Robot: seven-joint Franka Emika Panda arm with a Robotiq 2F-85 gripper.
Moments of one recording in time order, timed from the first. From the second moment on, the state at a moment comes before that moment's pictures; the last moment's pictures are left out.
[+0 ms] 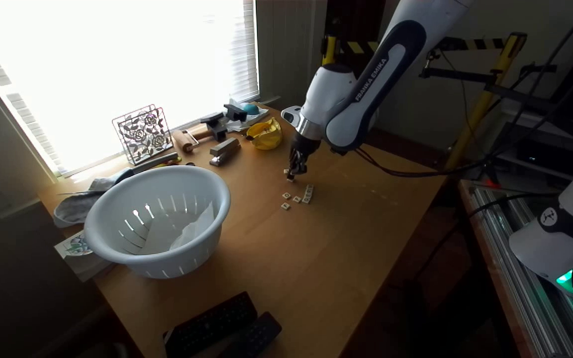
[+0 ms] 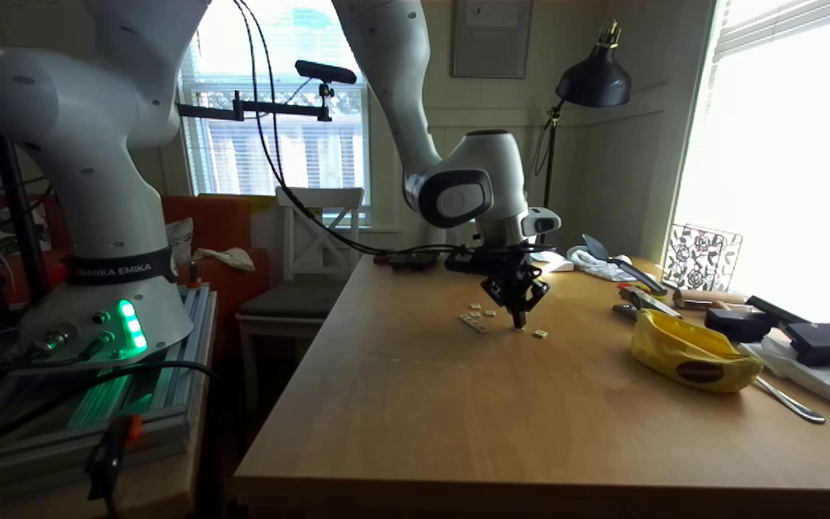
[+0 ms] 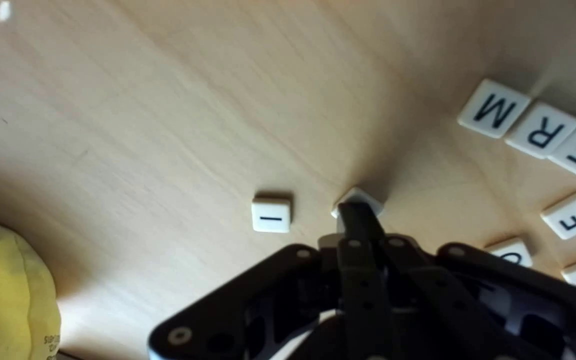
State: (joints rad) arm -0.43 0.63 0.15 -2.12 -0.09 3.04 -0.64
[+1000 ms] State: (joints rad) arm -0.52 0.57 0.19 -2.28 -0.24 3.15 -0.68
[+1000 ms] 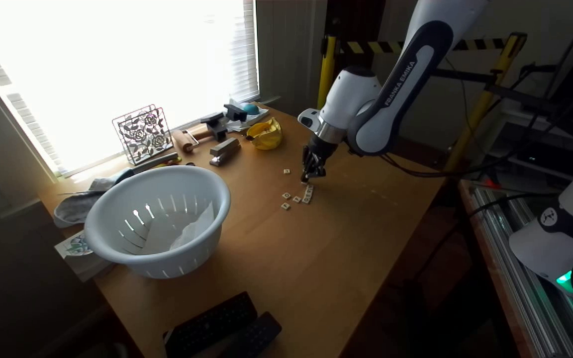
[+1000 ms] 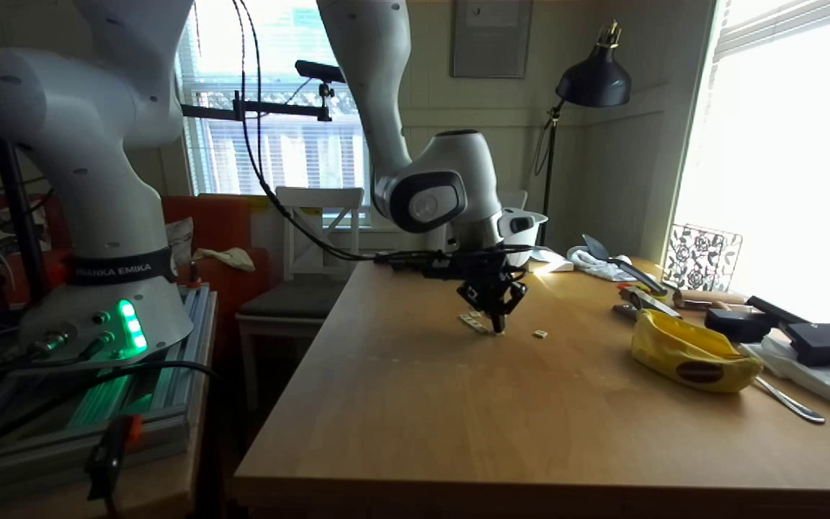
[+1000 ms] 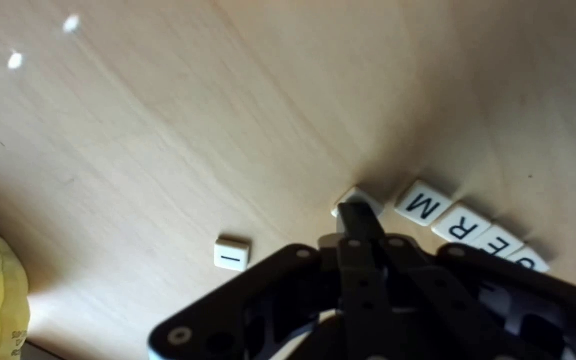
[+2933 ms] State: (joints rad) arm -0.53 0.54 0.19 -2.32 -0.28 3.15 -0.74
